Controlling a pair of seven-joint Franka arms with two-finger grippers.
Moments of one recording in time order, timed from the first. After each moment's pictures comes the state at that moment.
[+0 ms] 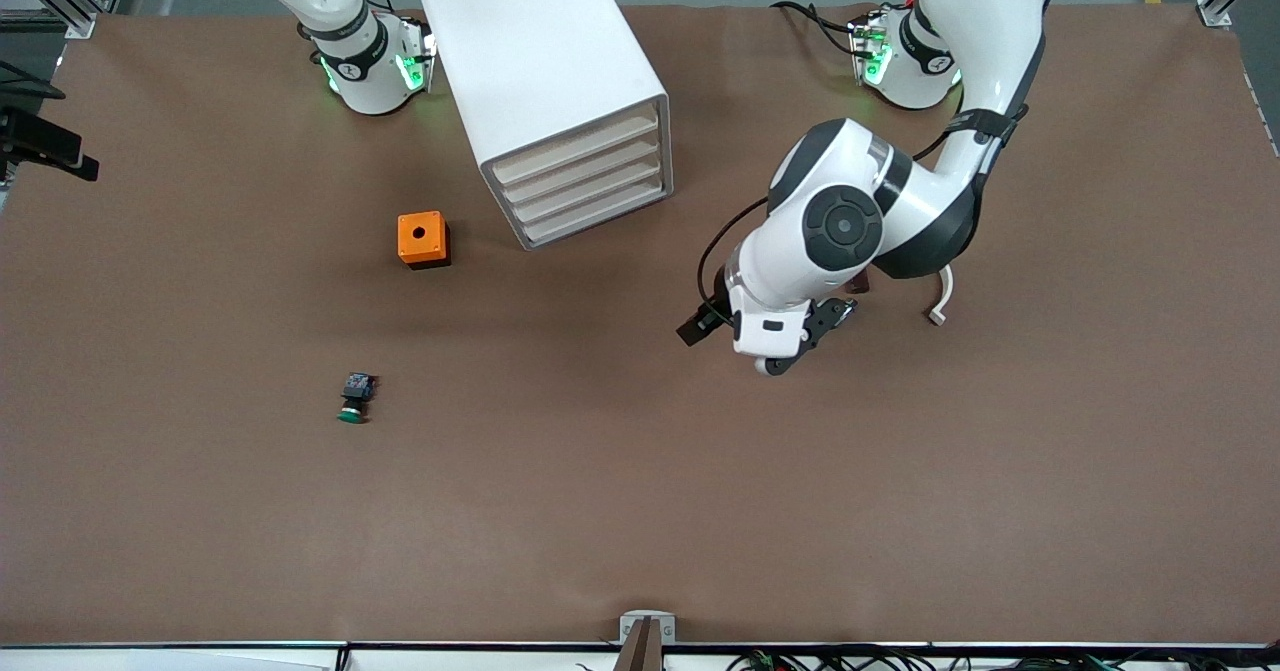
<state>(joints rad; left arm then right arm) -0.41 0.53 -0.21 -1.41 -0.18 1.94 -1.26 -0.01 0.04 -0.10 -1.37 0.01 1.26 -0.09</state>
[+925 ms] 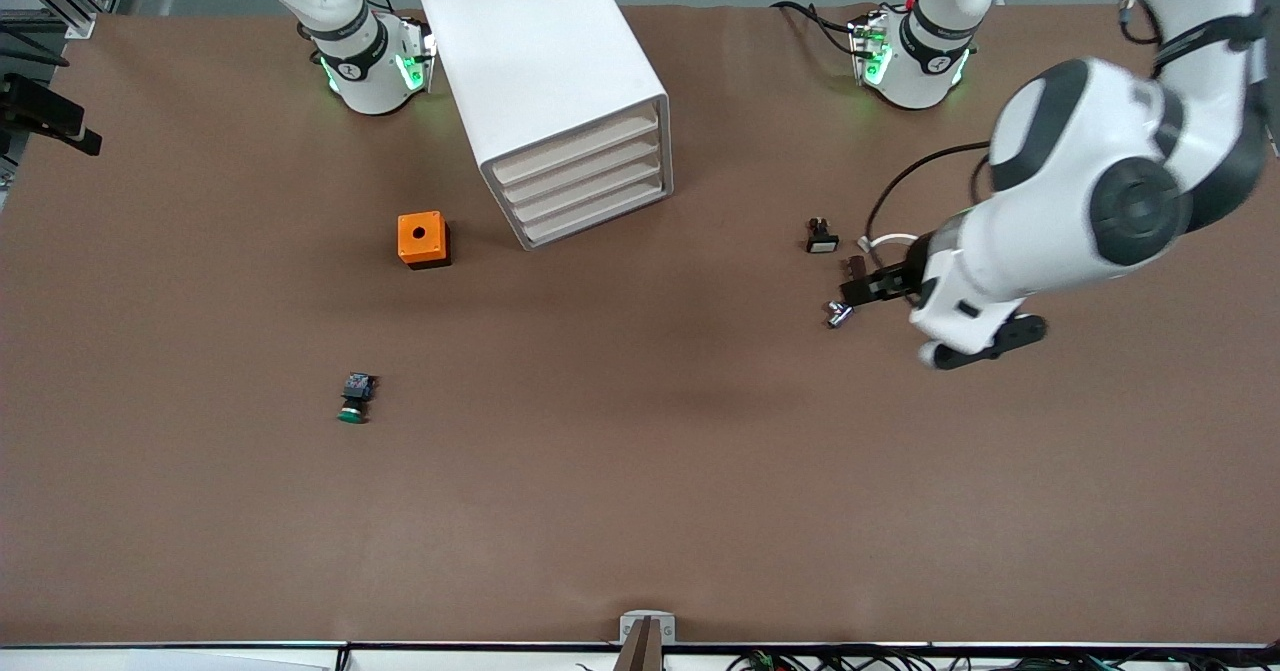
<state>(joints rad) -0.12 0.31 -0.20 -1.42 -0.14 1.54 -0.54 -0.01 -0.04 -0.10 -1.45 0.01 1.29 -0.06</state>
